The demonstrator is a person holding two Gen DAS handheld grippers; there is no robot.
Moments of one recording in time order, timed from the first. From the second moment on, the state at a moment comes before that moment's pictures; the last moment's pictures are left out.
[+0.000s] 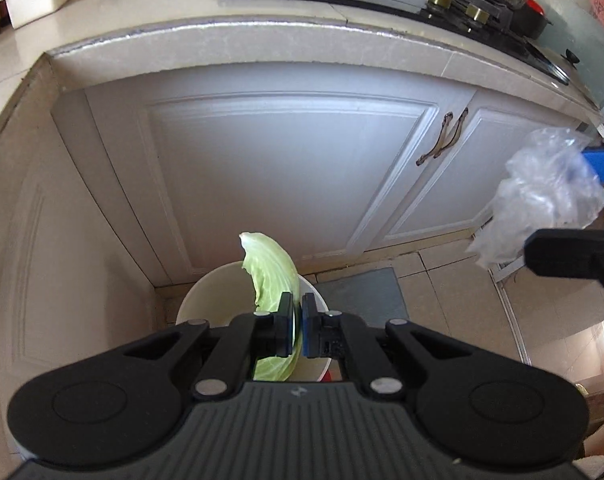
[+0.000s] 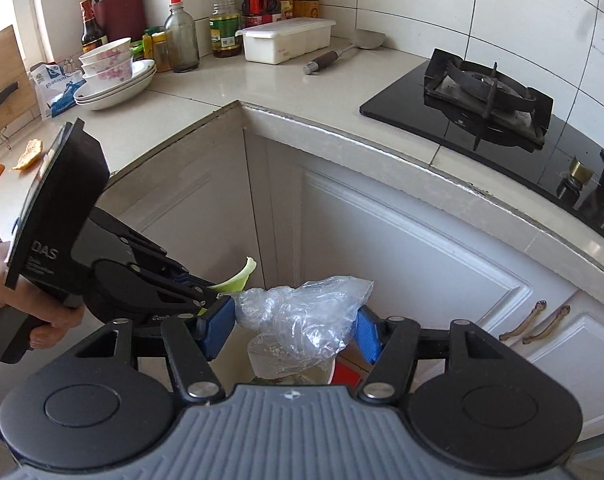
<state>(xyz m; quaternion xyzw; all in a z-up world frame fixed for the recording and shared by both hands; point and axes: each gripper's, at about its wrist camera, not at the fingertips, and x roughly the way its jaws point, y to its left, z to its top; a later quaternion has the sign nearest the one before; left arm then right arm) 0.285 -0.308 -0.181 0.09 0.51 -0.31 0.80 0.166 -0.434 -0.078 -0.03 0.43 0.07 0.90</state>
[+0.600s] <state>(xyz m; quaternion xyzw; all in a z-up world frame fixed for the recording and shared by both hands) 0.270 -0.305 -0.166 0.13 0.46 -0.26 0.84 0.181 -0.448 -0.096 -0.02 0.44 0.07 0.89</state>
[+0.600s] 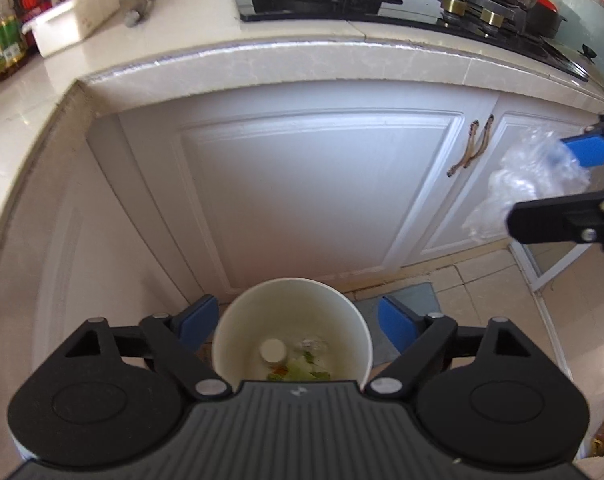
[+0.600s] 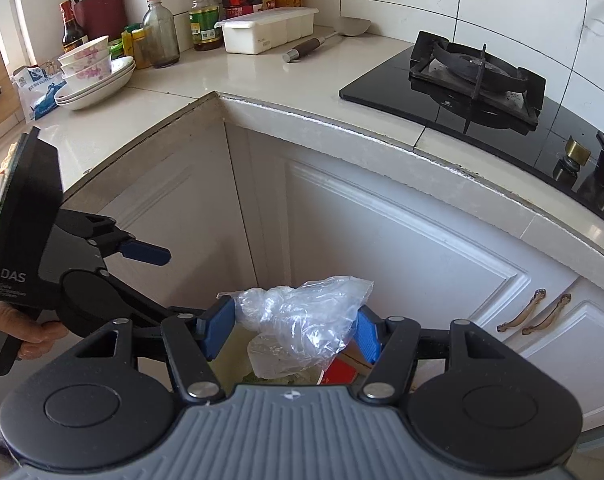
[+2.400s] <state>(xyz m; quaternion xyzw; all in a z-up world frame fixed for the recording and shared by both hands) 0.204 -0.157 -0.075 0.07 0.40 -0.03 0.91 0.278 -0.326 -0.203 -0.12 0.48 0.15 0.85</state>
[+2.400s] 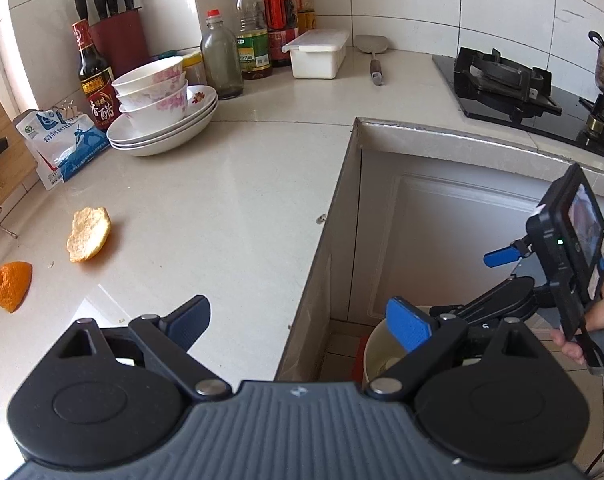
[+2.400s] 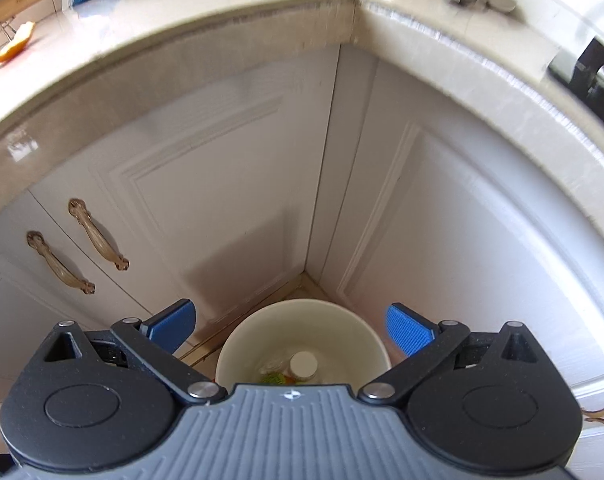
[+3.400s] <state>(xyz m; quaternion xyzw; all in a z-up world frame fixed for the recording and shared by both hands) 0.174 0.009 -0.047 -0.02 0.38 0.13 0.91 0.290 -0.130 -0.077 -0.18 0.35 0.34 0.85</state>
